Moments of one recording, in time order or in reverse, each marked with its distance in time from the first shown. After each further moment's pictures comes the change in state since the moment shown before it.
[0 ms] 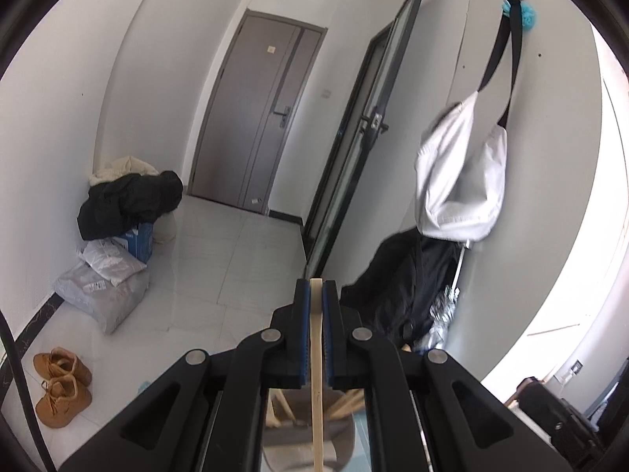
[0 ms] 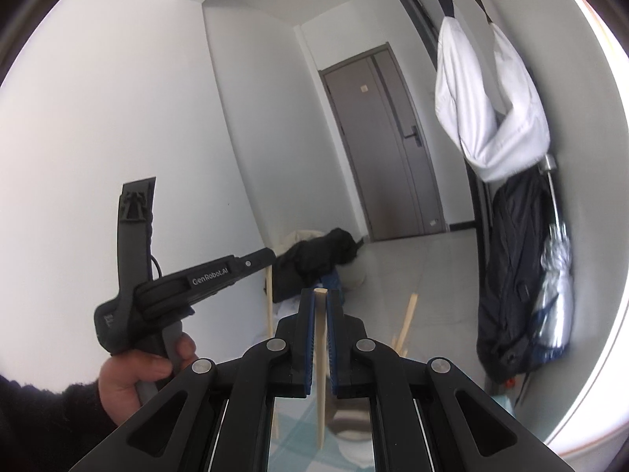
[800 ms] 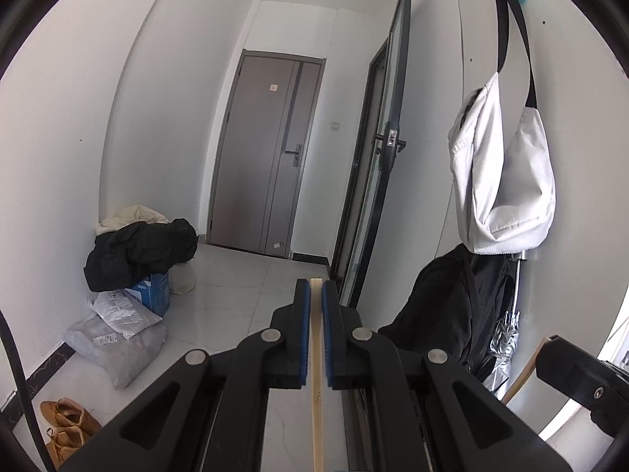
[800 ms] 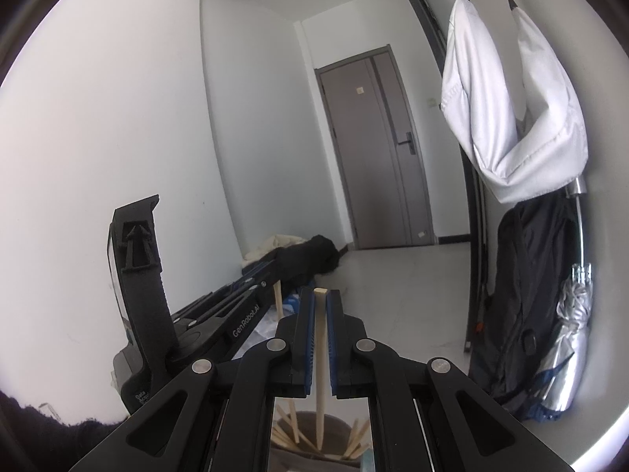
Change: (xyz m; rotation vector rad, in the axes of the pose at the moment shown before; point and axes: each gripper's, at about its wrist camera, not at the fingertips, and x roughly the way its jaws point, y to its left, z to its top) left arm 0.075 0.004 -0.014 0.116 -0.147 0.097; right arm 0.095 -0.038 0.022 -0.061 -0.004 -0.051
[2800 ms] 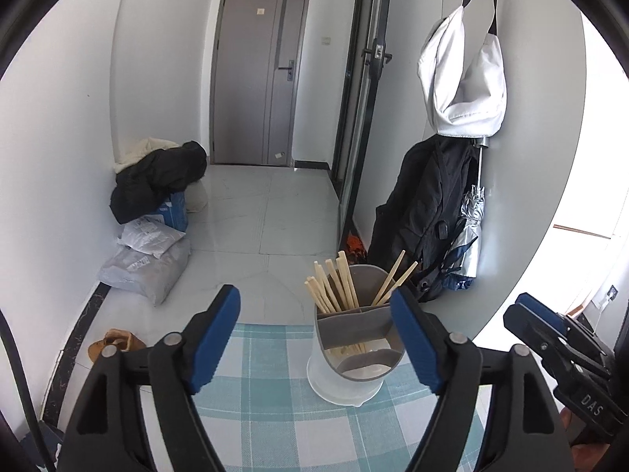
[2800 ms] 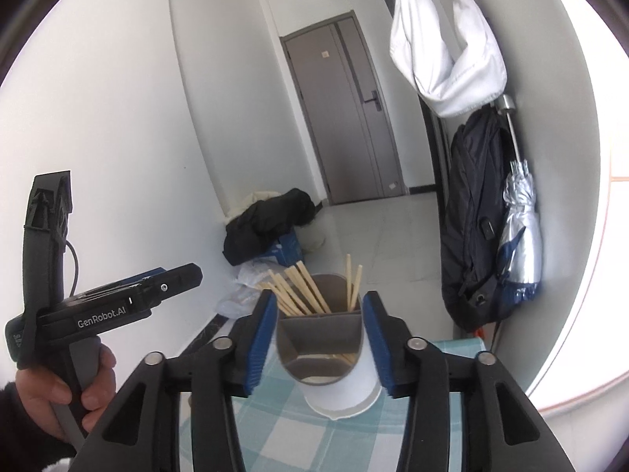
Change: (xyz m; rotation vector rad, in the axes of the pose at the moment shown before) left arm -0.122 0.001 -0.028 0.076 0.357 0.013; right arm -0.098 0.034 -0.082 0.083 0.127 -0.106
